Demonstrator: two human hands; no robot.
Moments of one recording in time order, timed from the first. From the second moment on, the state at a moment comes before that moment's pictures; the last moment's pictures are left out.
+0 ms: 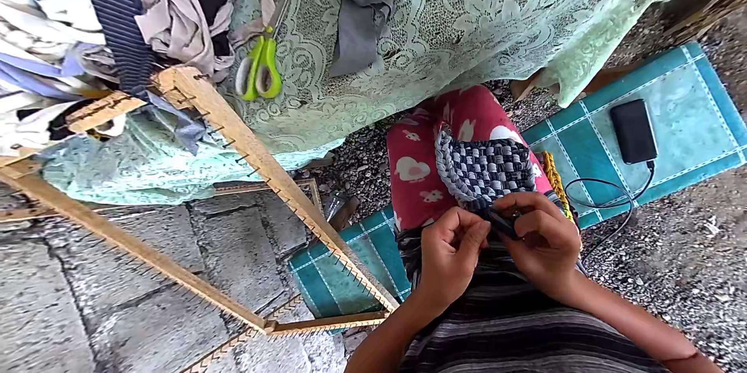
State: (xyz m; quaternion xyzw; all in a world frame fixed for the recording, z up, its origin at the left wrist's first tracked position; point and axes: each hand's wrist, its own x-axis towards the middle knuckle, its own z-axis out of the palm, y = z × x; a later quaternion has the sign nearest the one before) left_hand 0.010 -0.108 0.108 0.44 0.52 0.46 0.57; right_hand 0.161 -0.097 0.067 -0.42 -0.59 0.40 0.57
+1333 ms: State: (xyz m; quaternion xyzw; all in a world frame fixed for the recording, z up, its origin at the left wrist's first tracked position) left_hand -0.010 -0.103 0.092 0.62 0.47 0.47 0.42; right_hand 0.169 -0.084 0.066 -0.38 -0.63 0.37 0.57
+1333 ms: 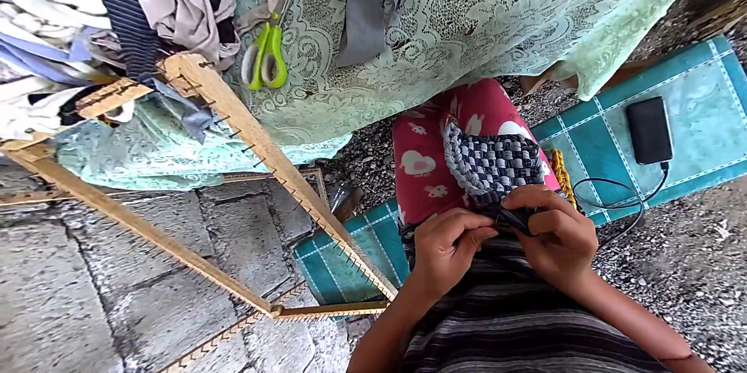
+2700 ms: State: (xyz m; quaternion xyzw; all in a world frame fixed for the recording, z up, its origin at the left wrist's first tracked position) left_hand -0.142 -0.111 0.060 0.57 0.74 0.30 0.19; right_hand 0.198 -0.044 0.066 -0.37 -0.64 0.36 0.57
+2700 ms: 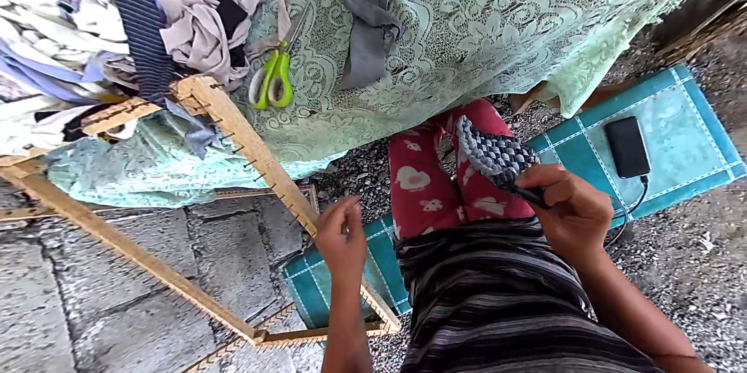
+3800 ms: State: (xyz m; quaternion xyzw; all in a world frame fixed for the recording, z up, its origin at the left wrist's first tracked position) left_hand -0.030 -0.018 0.132 0.39 0.44 0.50 0.64; right_hand 0.196 -0.080 0.062 -0.30 -0.70 0.42 0.50
